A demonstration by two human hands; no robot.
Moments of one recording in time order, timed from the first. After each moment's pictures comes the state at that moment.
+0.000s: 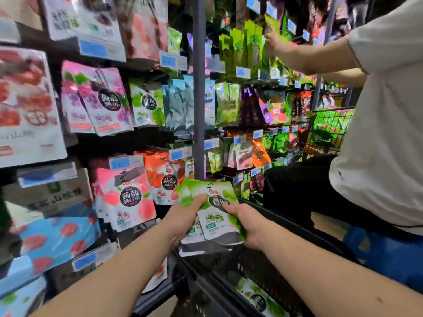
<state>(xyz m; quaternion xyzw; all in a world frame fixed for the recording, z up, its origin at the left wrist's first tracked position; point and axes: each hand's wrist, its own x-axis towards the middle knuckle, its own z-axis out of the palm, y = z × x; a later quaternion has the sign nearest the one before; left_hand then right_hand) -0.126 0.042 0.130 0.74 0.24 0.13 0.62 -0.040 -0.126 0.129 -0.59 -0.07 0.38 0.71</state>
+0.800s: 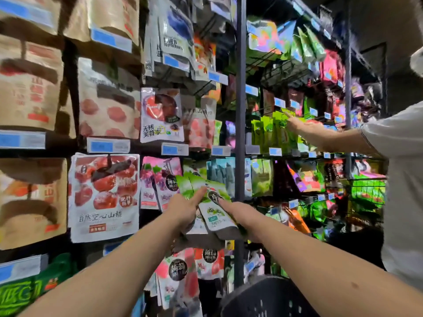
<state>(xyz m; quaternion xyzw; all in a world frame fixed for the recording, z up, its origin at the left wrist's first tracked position) -0.219 0.119 0.356 0.80 0.25 0.35 0.43 -0.108 -0.022 0.345 -0.71 -0.27 0.22 0.61</state>
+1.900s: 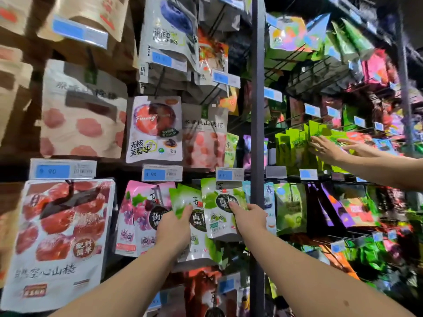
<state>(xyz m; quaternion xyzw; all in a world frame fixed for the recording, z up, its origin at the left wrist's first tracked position) -0.065 0.210 0.373 0.71 0.33 0.50 0.36 0.071 0.090 0.394 -0.65 -0.23 0.01 0.72</state>
